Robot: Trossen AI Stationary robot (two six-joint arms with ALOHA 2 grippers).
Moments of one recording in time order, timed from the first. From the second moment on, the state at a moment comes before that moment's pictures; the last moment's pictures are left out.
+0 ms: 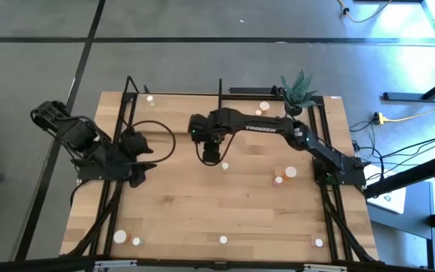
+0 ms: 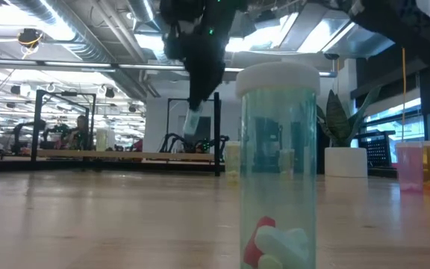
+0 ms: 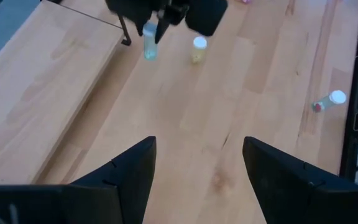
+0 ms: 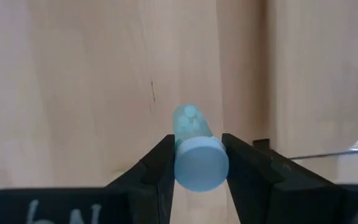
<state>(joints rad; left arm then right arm) -0.58 1.08 1.40 -1.37 -0.52 -0.89 -0.10 2.37 2.36 -1.28 0.06 -0.05</state>
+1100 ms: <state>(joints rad) -0.58 1.11 1.40 -1.38 -0.53 -0.88 -0.11 2.47 2.33 -1.25 -0.05 -0.14</state>
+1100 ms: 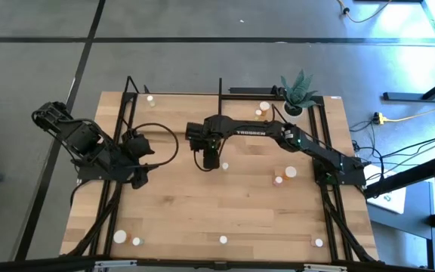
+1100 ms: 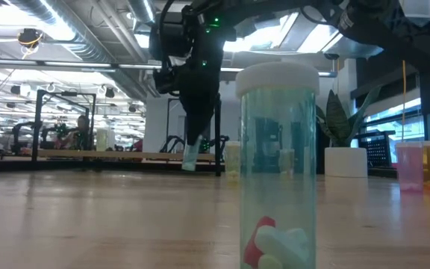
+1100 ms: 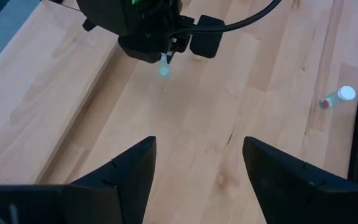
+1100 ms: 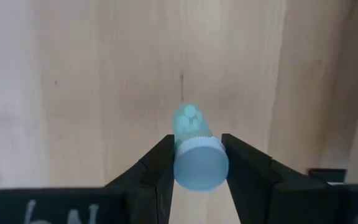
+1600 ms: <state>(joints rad) -0.58 1.11 1.40 -1.38 -0.53 -0.88 -0.08 2.46 2.33 -1.25 -0.01 -0.16</state>
